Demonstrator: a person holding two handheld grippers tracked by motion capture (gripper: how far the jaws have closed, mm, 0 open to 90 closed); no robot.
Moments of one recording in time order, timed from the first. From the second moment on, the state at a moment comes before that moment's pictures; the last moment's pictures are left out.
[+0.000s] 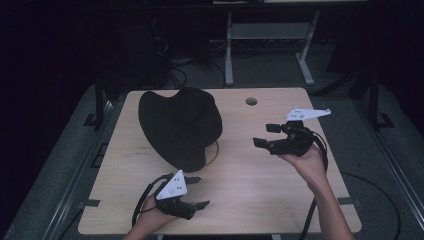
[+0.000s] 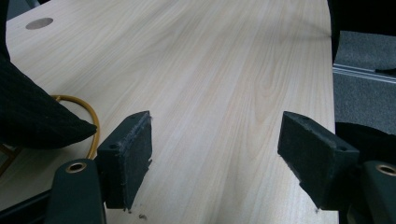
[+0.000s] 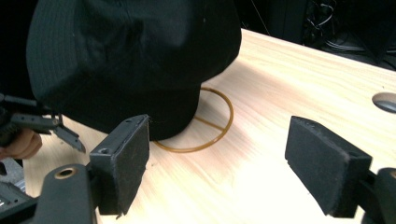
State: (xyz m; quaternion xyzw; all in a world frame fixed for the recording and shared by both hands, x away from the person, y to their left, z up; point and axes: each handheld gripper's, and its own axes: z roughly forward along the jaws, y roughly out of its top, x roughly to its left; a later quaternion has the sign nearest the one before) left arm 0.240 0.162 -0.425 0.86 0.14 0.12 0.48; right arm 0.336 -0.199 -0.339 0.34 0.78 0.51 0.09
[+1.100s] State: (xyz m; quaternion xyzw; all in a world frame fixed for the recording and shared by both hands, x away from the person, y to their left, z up) left arm 0.240 0.164 -0.425 0.86 0.15 0.12 0.48; right arm 0.287 -0.234 -0.383 0.37 0.77 0.51 0.09
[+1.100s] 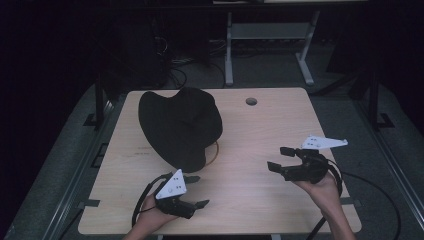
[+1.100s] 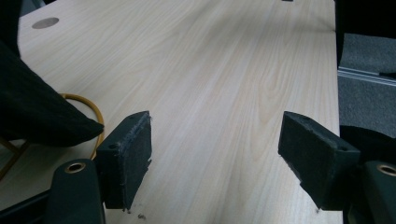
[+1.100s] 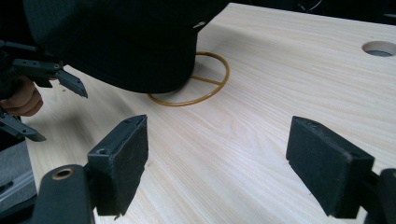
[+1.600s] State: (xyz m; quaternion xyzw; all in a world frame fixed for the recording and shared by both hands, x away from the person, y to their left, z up) left arm 0.242 0.166 -0.426 0.85 0.16 0.11 0.48; right arm 0.262 -0.268 -0.419 0.41 0.75 0.51 0.10
